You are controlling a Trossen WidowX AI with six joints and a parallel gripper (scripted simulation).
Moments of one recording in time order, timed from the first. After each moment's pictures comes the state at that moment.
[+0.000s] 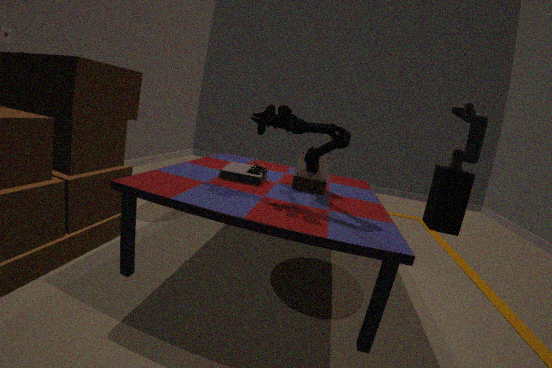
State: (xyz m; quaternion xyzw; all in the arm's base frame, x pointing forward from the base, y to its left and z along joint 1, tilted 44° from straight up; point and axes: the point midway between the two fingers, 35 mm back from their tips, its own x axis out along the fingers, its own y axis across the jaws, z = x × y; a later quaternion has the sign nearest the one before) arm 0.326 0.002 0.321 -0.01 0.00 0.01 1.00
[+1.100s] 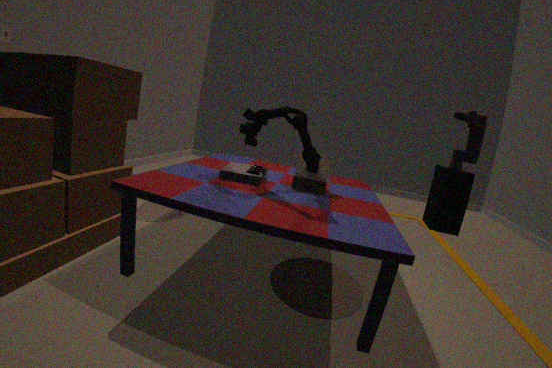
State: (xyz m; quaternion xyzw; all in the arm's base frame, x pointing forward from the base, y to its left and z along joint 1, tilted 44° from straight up) arm 0.433 -0.018 0.092 -0.10 0.45 0.24 0.85
